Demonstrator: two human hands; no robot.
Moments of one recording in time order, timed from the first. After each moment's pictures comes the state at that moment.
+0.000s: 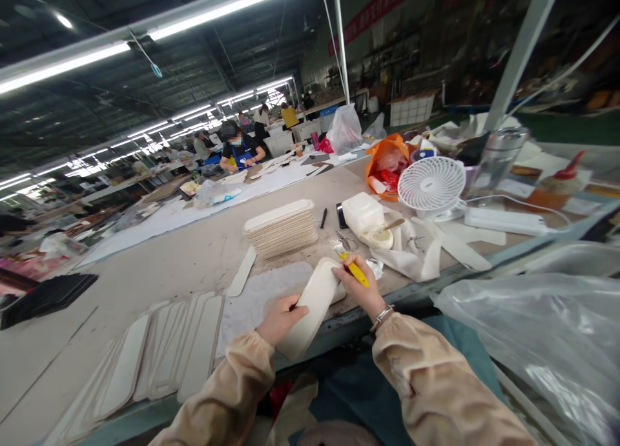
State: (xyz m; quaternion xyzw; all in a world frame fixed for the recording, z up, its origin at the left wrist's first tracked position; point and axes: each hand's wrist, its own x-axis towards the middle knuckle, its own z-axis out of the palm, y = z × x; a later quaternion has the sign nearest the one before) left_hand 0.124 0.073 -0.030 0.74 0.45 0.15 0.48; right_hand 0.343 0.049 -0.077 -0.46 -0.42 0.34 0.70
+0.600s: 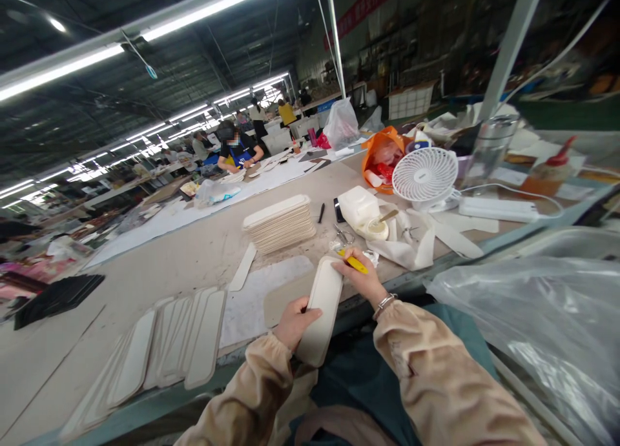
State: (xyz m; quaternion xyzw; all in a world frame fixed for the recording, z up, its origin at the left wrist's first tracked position) left_hand 0.144 0.037 -0.066 0.61 0.48 0.21 0.59; right_hand 0.356 0.044 -0.086 -0.45 -0.44 0.35 0.69
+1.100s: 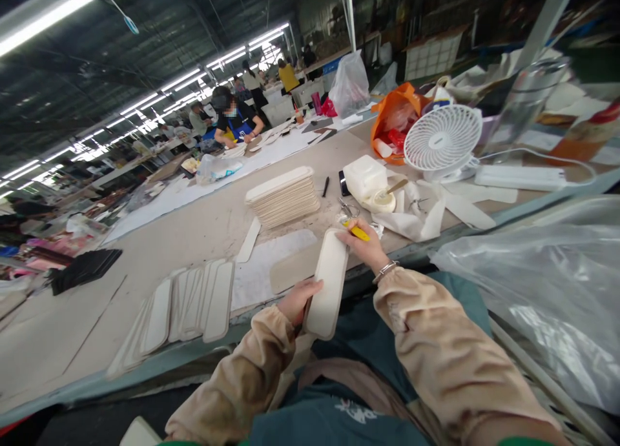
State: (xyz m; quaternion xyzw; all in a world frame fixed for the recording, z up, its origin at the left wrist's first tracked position) left_hand 0.143 0.011 -0.066 0.43 0.45 0.20 0.76; right_hand 0.357 0.051 -0.092 -0.48 -0.42 0.35 0.69
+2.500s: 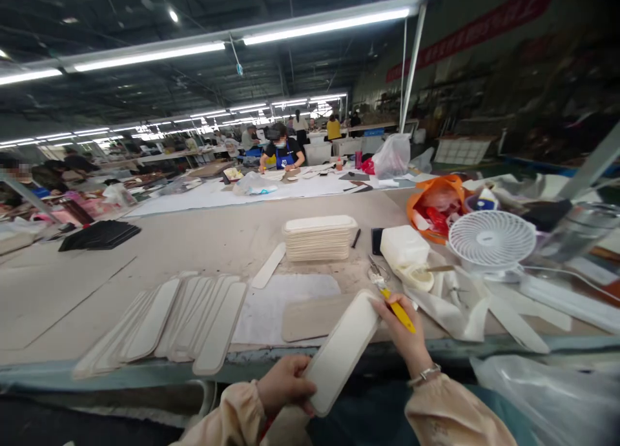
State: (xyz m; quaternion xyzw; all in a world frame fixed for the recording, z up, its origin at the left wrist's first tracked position) left_hand 0.070 -0.005 -0.066 0.45 0.44 0.18 0.75; right_hand 0.353 0.038 -0.088 -0.52 -0.43 0.31 0.67
